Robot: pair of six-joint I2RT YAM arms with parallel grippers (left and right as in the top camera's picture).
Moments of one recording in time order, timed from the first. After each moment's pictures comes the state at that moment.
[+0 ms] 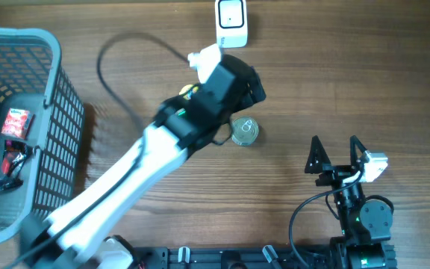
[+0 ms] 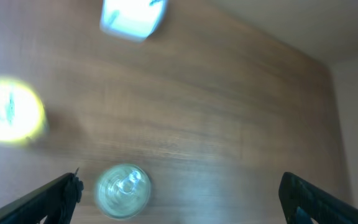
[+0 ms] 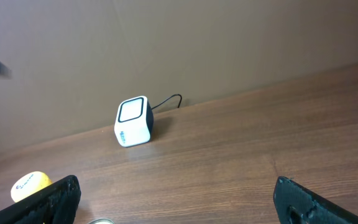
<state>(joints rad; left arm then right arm) -0.73 1.49 1.39 -0.61 -0.19 -0.80 0.08 0.01 0.01 0.00 -0.02 0.31</state>
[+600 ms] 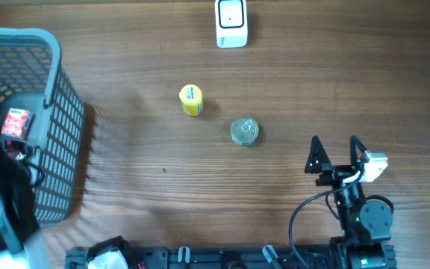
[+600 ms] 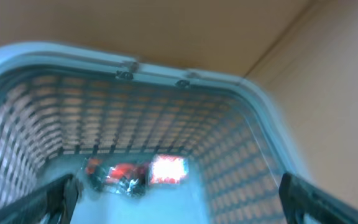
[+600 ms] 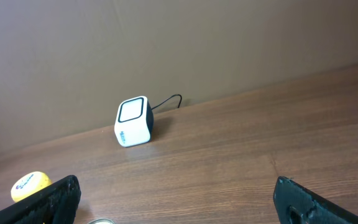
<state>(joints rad) 0.39 1.01 1.45 -1.03 -0.64 -0.85 0.08 0.01 0.01 0.00 -0.02 0.31</state>
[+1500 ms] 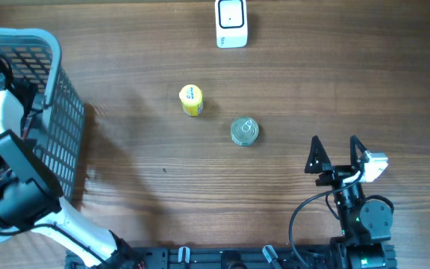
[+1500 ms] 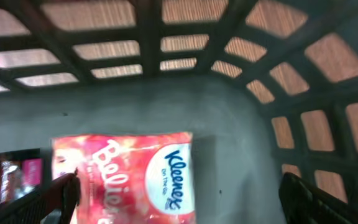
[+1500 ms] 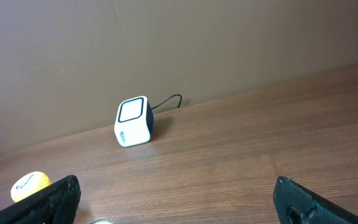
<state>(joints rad) 0.55 1.99 1.42 -0.50 -0.30 -0.75 0.08 0.01 0.01 0.00 -0.02 0.31</state>
